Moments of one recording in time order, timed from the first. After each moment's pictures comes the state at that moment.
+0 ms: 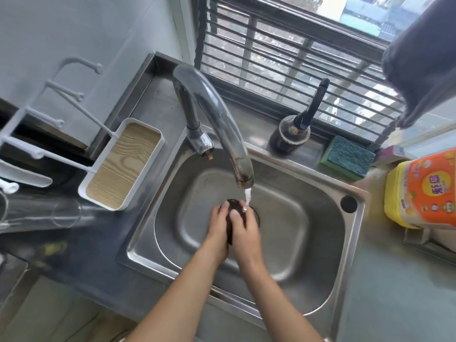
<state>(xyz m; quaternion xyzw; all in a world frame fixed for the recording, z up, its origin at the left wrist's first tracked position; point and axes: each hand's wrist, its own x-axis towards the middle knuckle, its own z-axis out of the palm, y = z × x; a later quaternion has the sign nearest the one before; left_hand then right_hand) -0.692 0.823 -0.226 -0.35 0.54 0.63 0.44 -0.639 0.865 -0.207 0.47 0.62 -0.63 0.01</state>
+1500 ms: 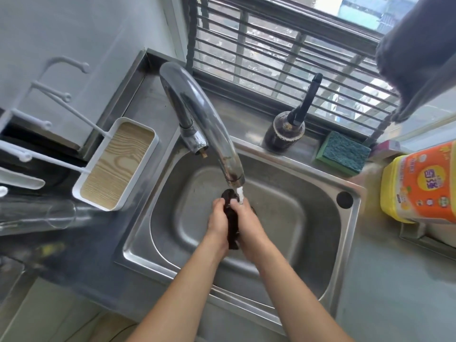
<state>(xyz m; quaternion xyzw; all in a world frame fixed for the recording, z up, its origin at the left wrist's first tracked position) -0.694 0.838 -0.204 -0.34 0.58 0.61 0.43 -0.658 0.896 -0.219 0.50 0.51 -0.69 0.12</state>
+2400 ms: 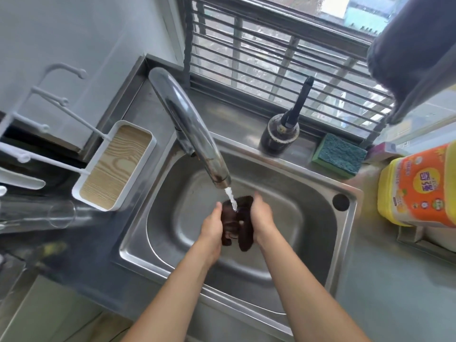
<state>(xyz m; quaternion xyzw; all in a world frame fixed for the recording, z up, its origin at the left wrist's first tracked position) -0.685 0.836 -0.215 -0.31 0.61 0.59 0.43 -0.669 0.935 -0.224 0.60 0.46 -0.65 0.12</state>
